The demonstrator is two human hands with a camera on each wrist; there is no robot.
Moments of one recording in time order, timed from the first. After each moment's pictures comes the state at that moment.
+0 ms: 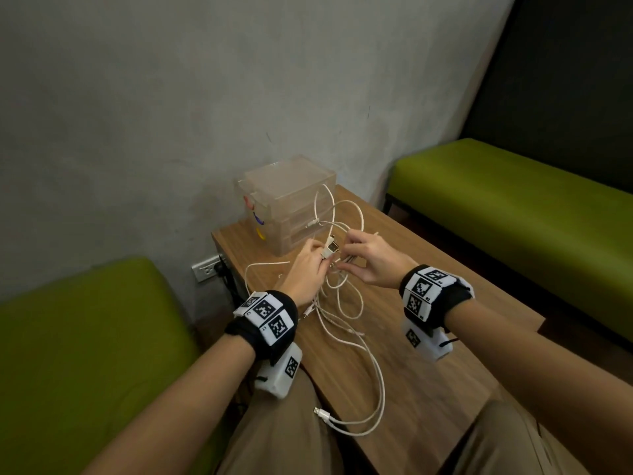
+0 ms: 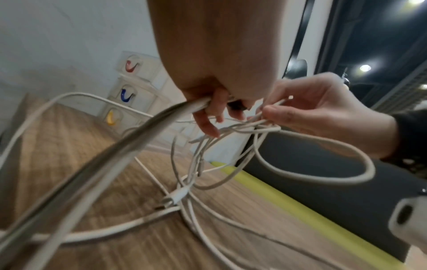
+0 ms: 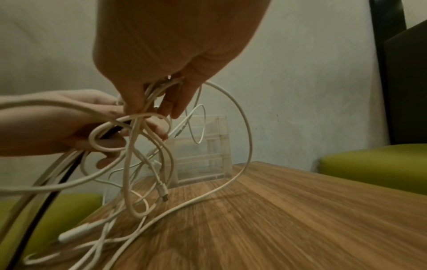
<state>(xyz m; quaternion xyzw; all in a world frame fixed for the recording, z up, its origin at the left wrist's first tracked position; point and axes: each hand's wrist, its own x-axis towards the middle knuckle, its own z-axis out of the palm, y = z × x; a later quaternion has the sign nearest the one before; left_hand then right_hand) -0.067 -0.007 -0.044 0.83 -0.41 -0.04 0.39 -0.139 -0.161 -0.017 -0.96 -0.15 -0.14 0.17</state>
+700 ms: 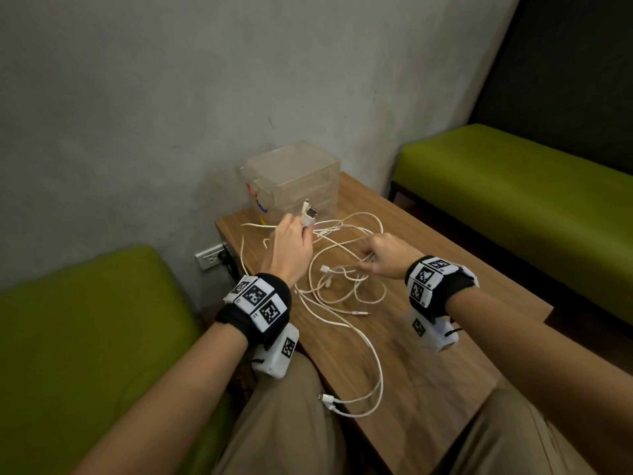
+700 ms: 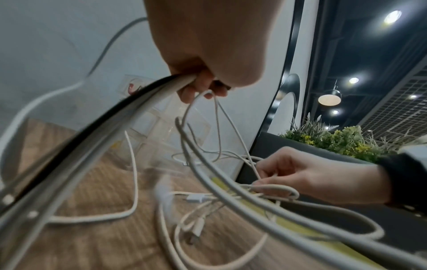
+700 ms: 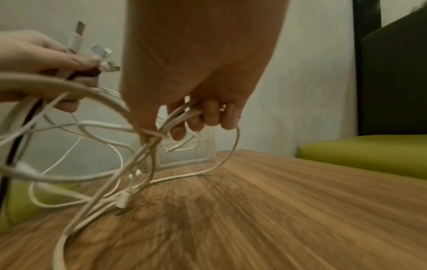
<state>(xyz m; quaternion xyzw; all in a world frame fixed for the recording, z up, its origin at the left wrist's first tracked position) -0.050 0.005 -0.038 0.85 -0.31 0.11 0.41 -0.130 -0.181 -0.040 -1.00 0.02 0.04 0.09</state>
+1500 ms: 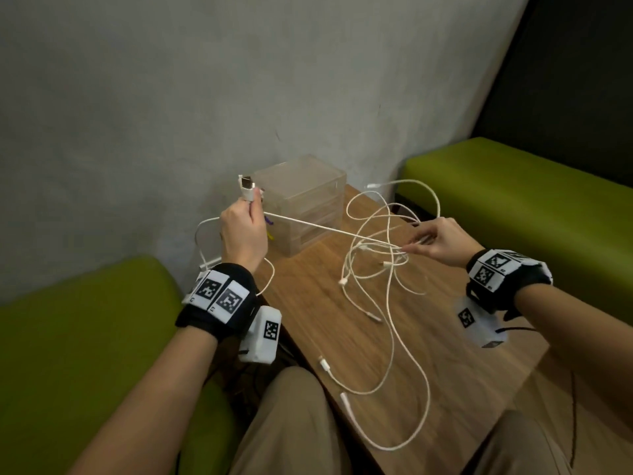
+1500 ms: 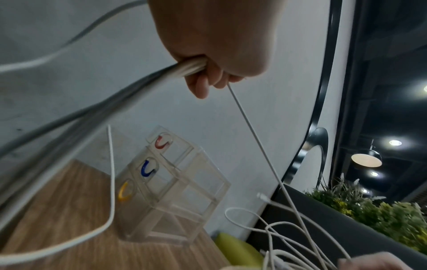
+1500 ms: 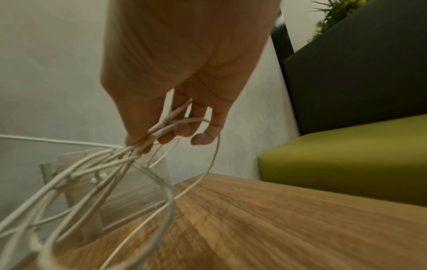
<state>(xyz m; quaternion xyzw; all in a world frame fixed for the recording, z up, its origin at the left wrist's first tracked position) -0.016 0.044 0.011 0.79 -0.21 0.25 0.51 -0.155 -0.244 0.003 -0.96 0.09 -0.08 0.25</state>
